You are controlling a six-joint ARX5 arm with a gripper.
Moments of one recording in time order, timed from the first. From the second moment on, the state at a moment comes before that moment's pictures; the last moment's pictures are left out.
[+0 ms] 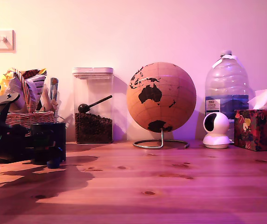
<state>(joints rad) -0.19 2.02 0.60 1.08 0.22 -0.07</state>
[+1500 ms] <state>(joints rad) -0.23 2.00 0.60 0.99 0.23 -0.01</state>
